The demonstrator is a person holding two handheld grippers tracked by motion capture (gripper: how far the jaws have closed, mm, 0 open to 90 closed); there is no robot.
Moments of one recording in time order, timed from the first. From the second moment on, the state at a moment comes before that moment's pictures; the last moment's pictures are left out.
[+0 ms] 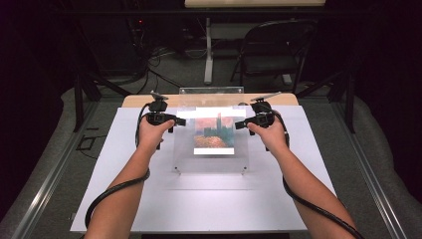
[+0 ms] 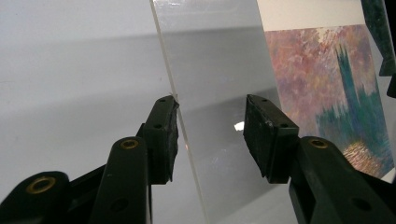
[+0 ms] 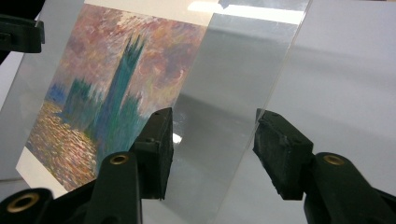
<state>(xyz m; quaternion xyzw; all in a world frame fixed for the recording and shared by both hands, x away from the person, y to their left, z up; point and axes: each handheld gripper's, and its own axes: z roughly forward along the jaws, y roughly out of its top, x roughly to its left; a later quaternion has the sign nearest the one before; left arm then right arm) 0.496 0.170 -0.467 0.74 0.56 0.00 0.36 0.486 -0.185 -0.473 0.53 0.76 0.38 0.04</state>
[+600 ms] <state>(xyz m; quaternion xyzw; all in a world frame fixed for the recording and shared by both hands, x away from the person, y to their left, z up) 0.479 0.173 -0.454 0.74 0.55 0.02 0.38 0.469 -0.187 -0.458 0.51 0.76 0.39 0.06</state>
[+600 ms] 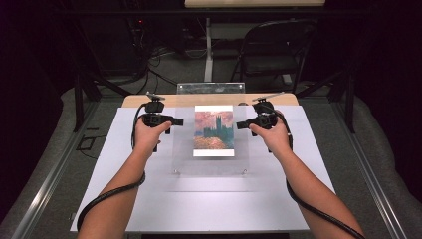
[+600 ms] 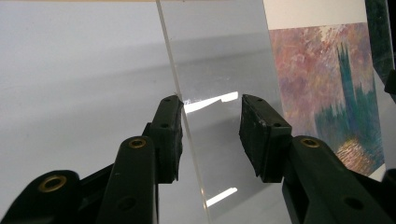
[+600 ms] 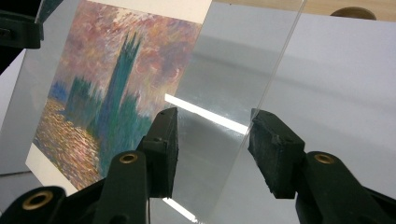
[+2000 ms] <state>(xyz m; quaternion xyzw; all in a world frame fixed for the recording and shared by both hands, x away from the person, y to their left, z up) 0.415 0.186 -0.413 0.78 0.49 0.04 0.39 0.404 -0.191 -0.419 0.45 0.79 0.39 0.12</state>
